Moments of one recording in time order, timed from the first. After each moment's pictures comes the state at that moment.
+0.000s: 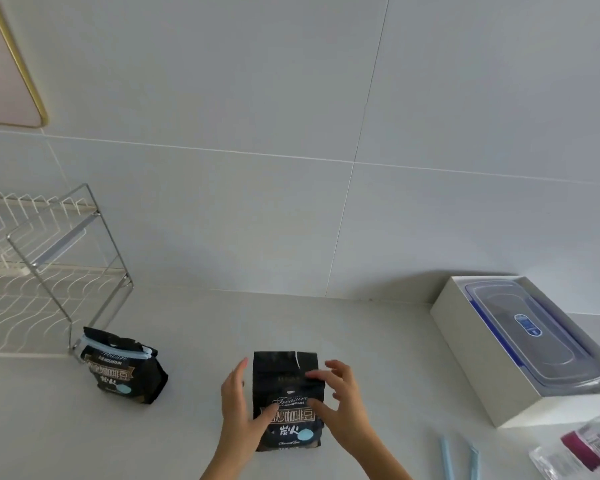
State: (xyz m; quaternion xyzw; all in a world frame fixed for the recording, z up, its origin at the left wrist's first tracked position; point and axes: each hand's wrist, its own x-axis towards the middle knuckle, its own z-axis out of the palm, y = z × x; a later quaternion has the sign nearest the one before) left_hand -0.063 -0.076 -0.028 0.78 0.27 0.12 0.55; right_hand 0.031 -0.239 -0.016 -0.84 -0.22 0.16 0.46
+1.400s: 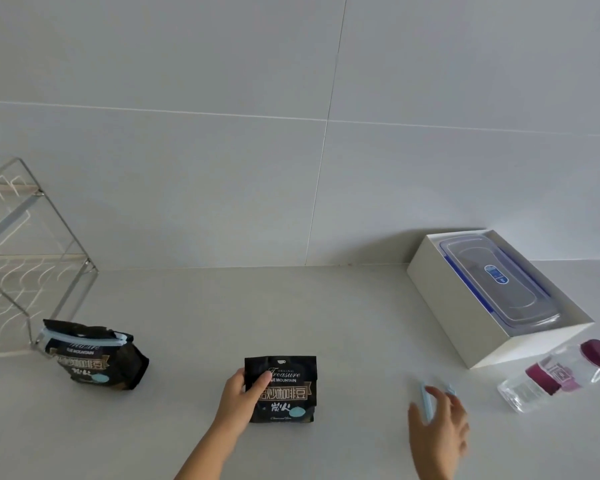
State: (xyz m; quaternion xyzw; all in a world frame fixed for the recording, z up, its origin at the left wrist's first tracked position) left_hand -0.060 -0.078 -0.052 0.66 0.27 0.01 0.70; right_hand -0.003 -0.368 -0.062 -0.90 0.24 -0.08 0.35
